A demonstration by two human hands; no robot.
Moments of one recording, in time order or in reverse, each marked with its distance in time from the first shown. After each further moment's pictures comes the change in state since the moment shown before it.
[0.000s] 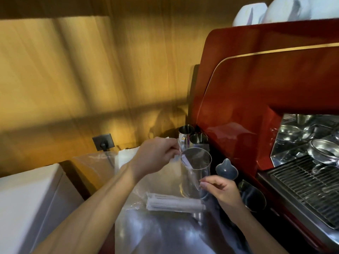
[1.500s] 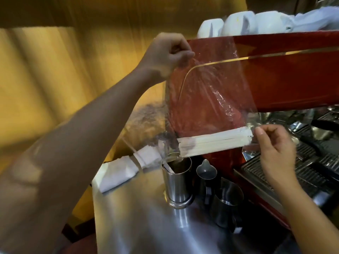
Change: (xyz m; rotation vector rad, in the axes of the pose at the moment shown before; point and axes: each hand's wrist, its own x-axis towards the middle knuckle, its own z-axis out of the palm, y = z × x) left_hand 0.145 0.072 -0.118 -0.504 0.312 0.376; right_hand 0.002 -0.124 -0.093 -0.201 0.570 -0.384
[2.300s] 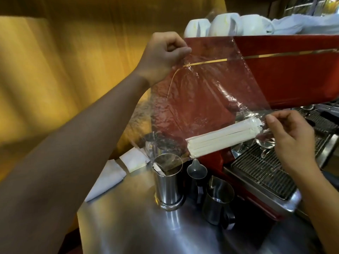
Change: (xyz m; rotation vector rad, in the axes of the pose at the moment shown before) left_hand 0.005 -0.008 0.012 -0.211 0.035 0.003; right_hand 0.017 -0.033 -0.029 -0.206 0.030 -0.118
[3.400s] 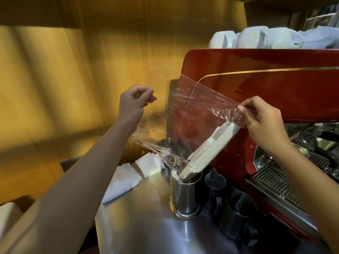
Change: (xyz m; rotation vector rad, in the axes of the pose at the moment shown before) left_hand -0.090 -0.082 -0.060 -0.171 0.393 -0.376; right_hand 0.042 -0.027 0.086 -0.313 -0.220 -0.236
